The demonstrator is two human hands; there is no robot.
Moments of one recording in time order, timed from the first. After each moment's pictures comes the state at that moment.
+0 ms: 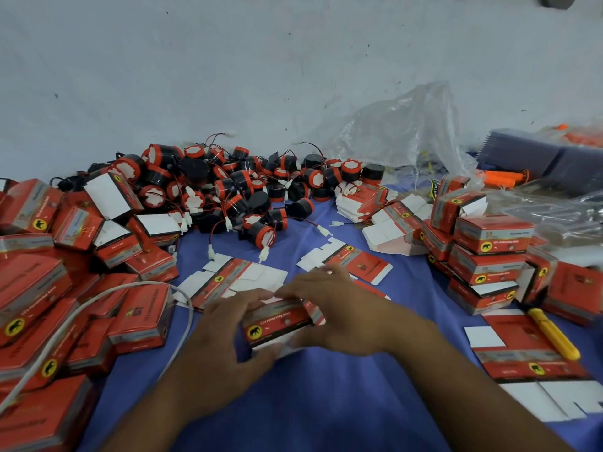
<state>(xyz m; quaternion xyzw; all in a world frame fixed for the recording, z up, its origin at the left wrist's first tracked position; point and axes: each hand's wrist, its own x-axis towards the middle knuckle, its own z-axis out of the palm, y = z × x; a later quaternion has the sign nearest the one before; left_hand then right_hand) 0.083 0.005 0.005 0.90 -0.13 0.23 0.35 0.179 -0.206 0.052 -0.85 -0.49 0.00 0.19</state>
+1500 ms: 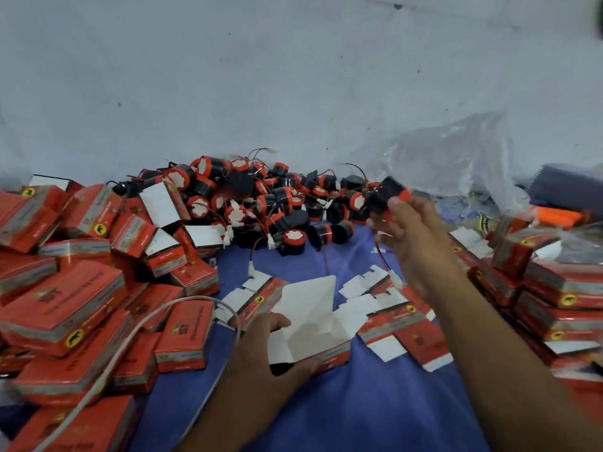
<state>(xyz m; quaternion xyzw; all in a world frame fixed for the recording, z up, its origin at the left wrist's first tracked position) 0.102 0.018 -0.020 0.87 0.04 0.22 0.45 0.274 -0.172 0.092 -0.59 -0.18 -0.06 0.78</state>
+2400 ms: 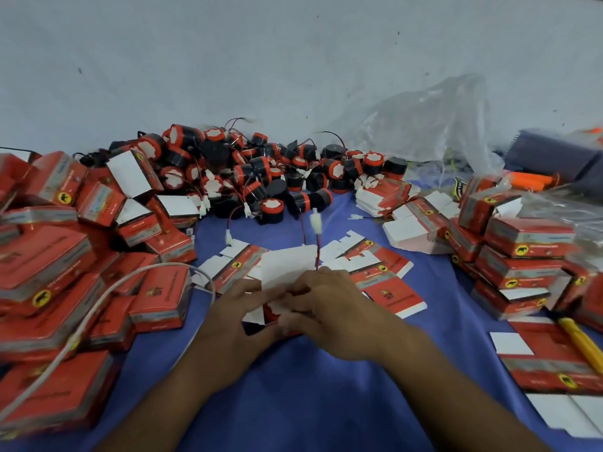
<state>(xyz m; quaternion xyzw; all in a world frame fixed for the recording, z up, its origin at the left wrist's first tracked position) 0.101 0.018 -0.019 0.88 -0.10 0.22 0.41 0.173 -0.168 0.031 -0.85 -0.50 -0.05 0.13</state>
